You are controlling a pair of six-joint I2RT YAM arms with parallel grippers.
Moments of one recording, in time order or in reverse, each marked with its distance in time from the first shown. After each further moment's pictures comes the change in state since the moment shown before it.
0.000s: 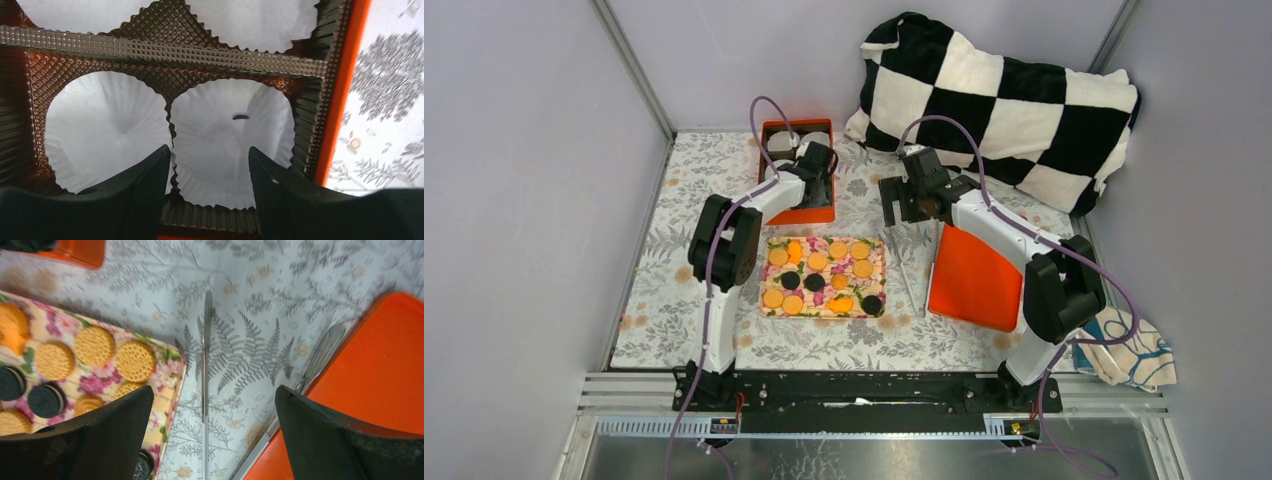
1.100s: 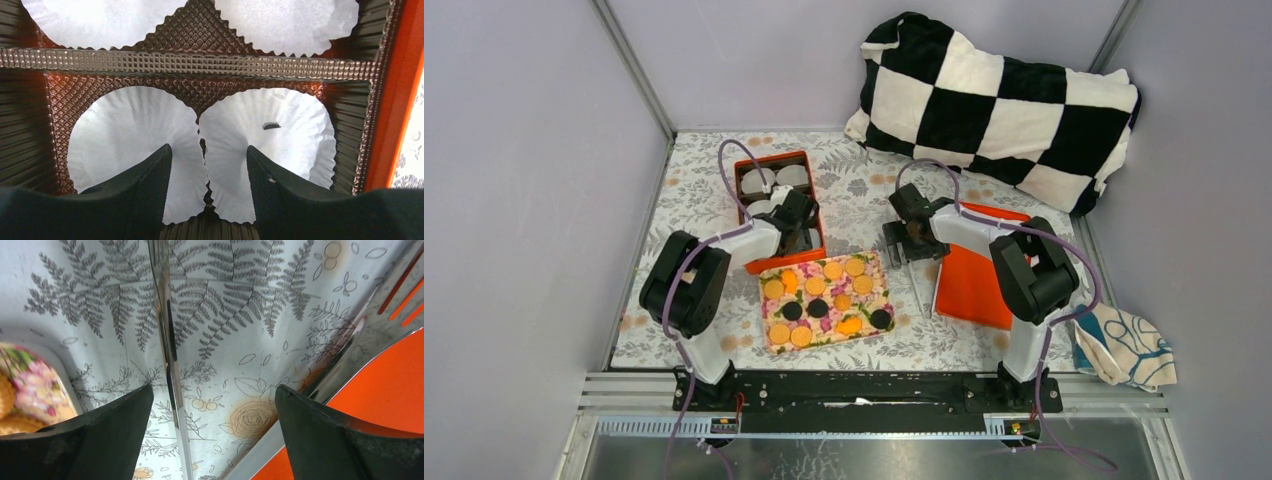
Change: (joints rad) left arm -0.045 -0.413 -0.645 0.159 -0.042 -0.133; right arm 0.039 0.150 -0.172 -0.074 0.093 0.059
